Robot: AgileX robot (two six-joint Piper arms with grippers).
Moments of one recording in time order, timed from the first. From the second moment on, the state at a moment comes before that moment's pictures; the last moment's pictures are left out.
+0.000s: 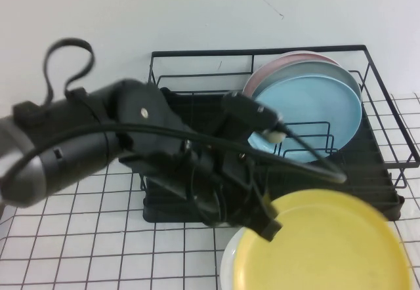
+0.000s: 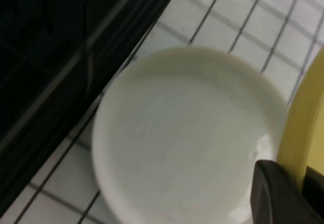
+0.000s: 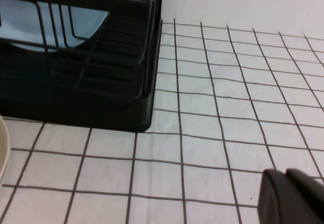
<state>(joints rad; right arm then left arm) -0.02 -0.01 0.02 0.01 0.41 -0.16 -0.65 1.57 -1.21 -0.67 0.79 0.58</state>
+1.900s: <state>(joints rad) -0.02 -0.01 0.02 0.01 0.41 -0.16 -0.65 0.92 -1.00 0.14 0.65 -0.11</state>
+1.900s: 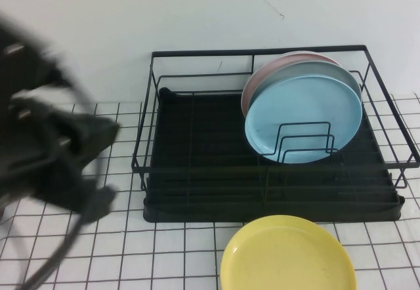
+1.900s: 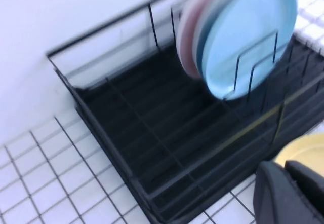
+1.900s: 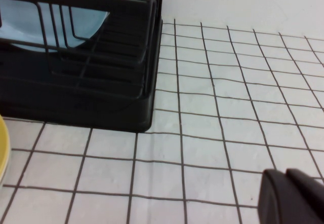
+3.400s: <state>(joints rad) -0.02 -0.01 0.02 0.01 0.41 -0.16 -0.13 -0.01 0.01 0.06 0.38 -0.23</state>
